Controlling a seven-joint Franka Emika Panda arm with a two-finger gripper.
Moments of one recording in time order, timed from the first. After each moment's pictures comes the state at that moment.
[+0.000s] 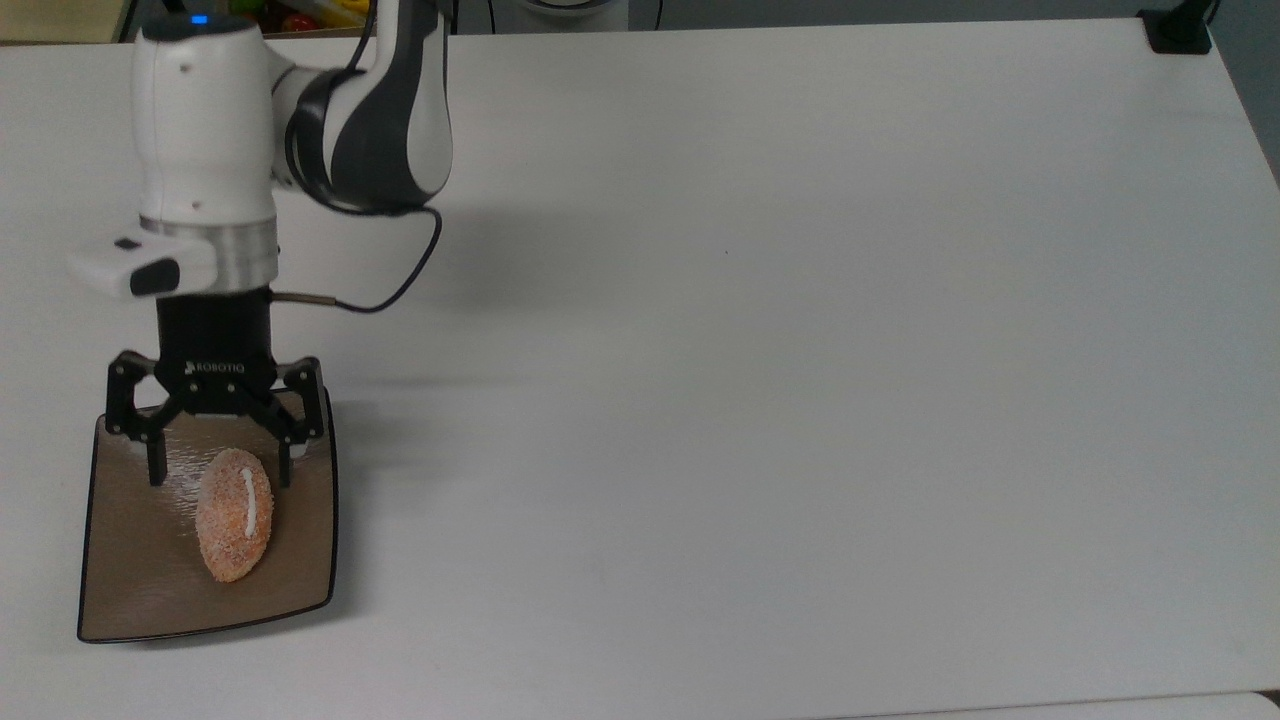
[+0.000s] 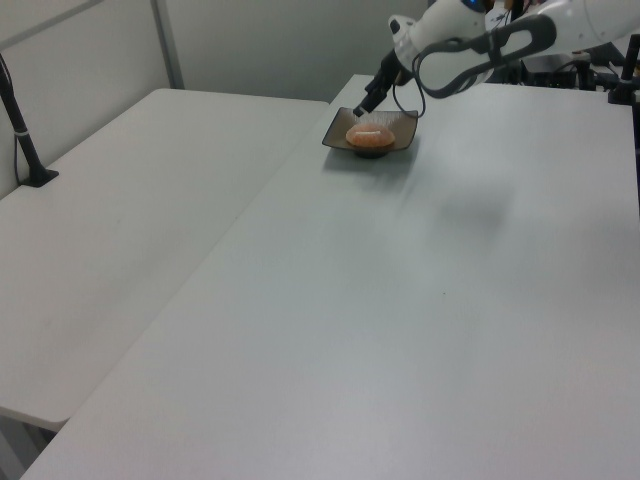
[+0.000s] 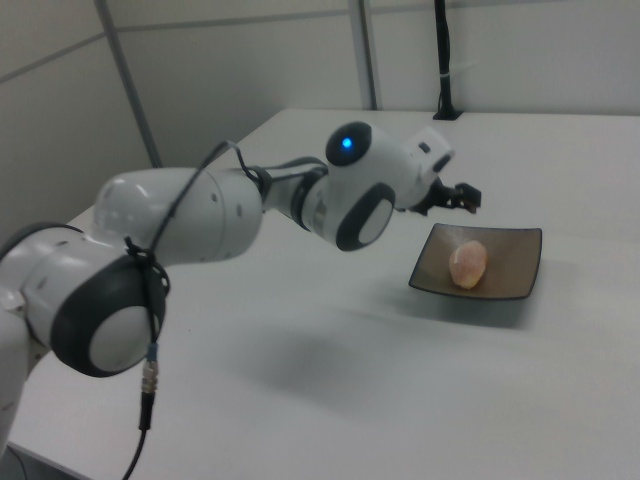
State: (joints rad) arm -0.26 0.69 0.10 -1.37 0.09 2.85 -0.48
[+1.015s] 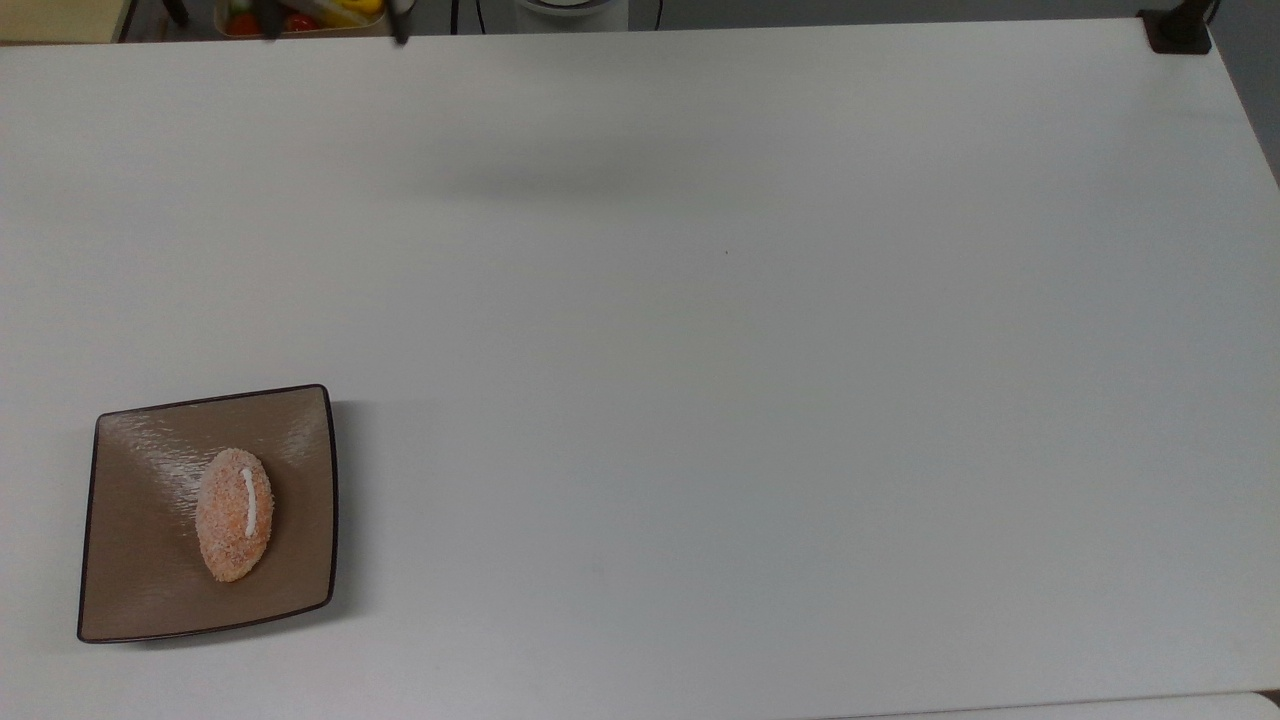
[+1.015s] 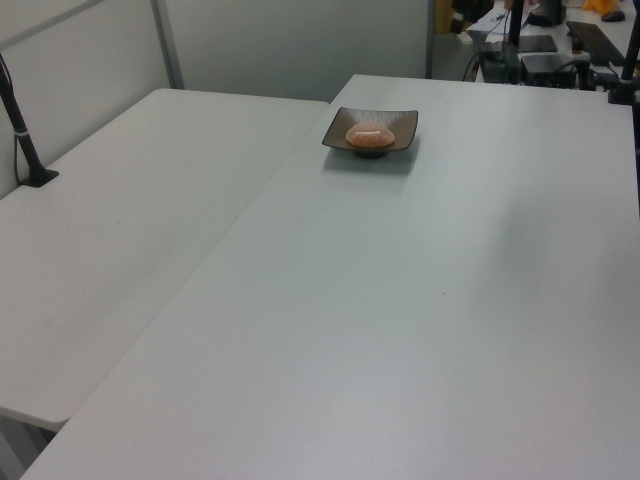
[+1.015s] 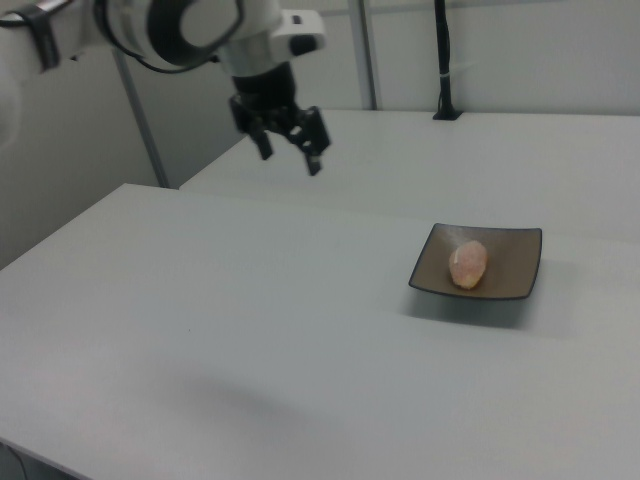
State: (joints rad) arm -0.23 0.04 0.10 -1.50 0.09 1.75 -0.07
